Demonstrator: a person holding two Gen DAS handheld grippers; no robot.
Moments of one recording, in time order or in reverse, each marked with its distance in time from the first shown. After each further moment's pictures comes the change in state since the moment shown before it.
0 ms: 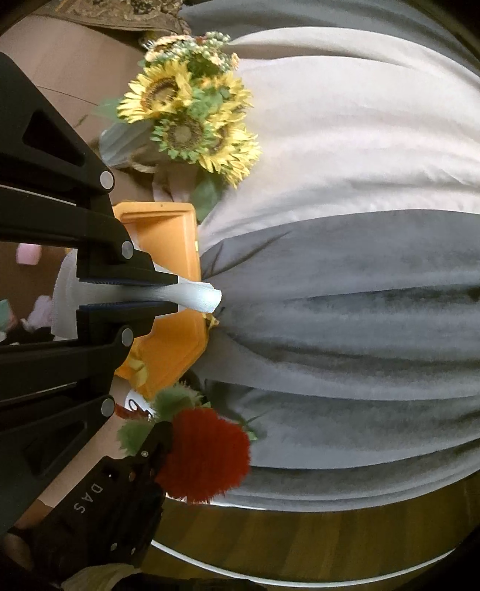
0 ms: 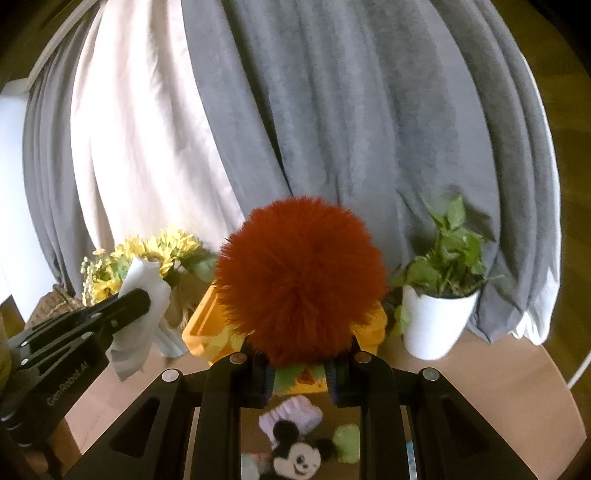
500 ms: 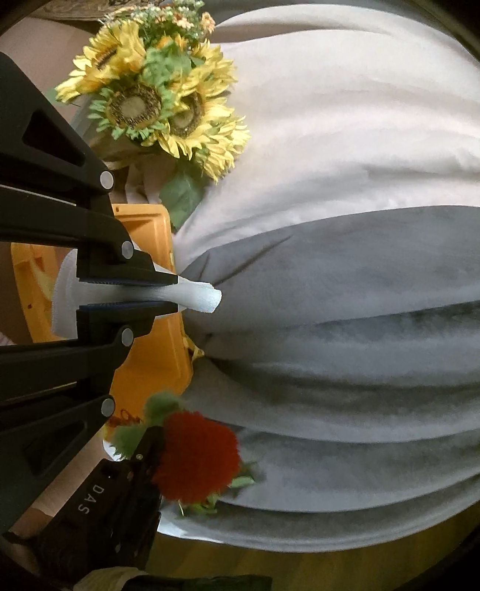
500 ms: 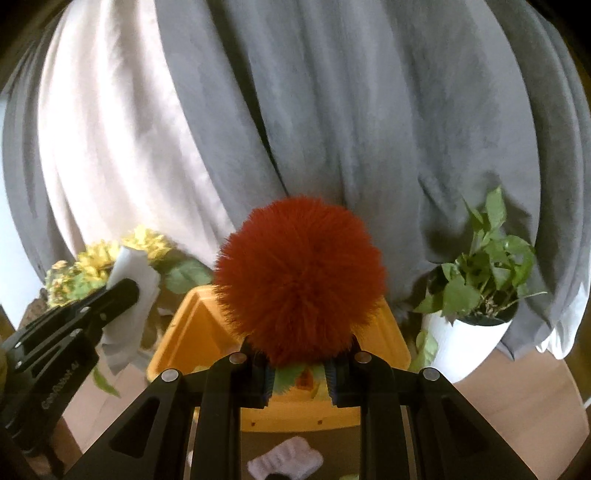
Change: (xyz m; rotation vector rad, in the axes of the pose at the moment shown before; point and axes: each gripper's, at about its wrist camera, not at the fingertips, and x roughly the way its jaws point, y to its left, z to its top) left arm 0.092 0.020 0.022 0.022 0.022 0.040; right arm 0.100 -0.012 0.028 0.023 0.094 -0.015
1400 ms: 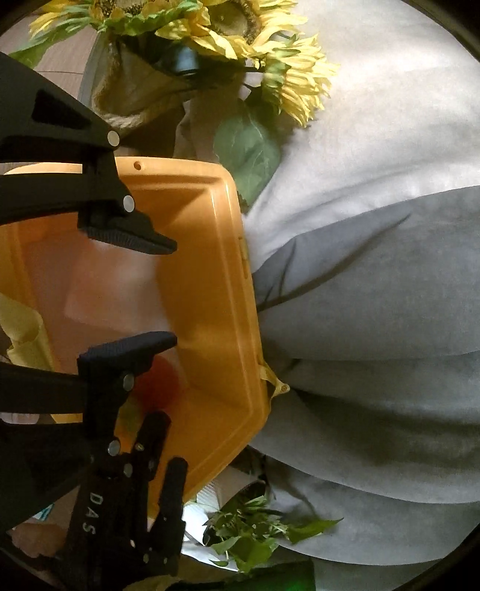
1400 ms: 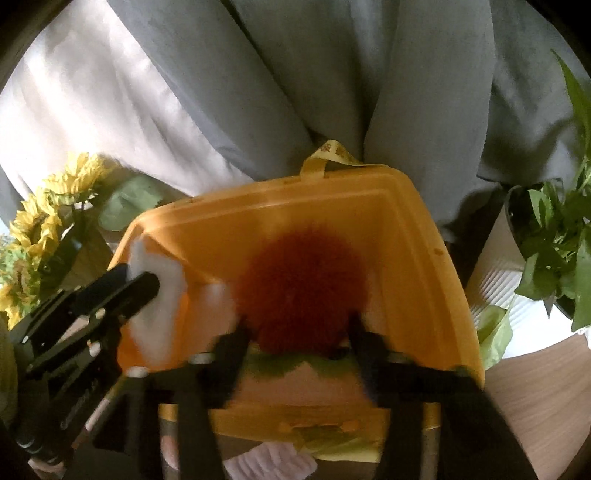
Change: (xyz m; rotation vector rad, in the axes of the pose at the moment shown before) left arm 0.119 0.011 -0.029 0.014 0.306 -0.013; right arm 0.130 -0.016 -0.005 0.023 0.403 0.029
